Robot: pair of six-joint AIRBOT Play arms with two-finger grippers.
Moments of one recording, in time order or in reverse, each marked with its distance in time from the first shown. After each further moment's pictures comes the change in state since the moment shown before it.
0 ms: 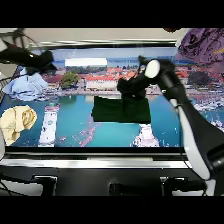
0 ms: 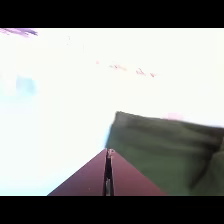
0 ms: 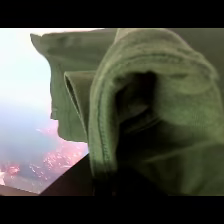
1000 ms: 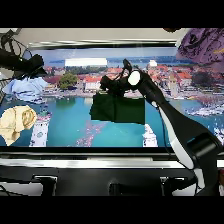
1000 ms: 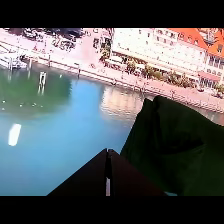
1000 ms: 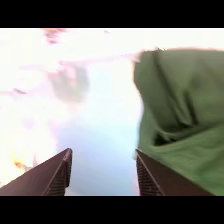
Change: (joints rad) left arm 0.057 0.033 -0.078 0.019 -0.018 0.018; right arm 0.048 -0.094 0.000 0.286 -0.382 -0.121
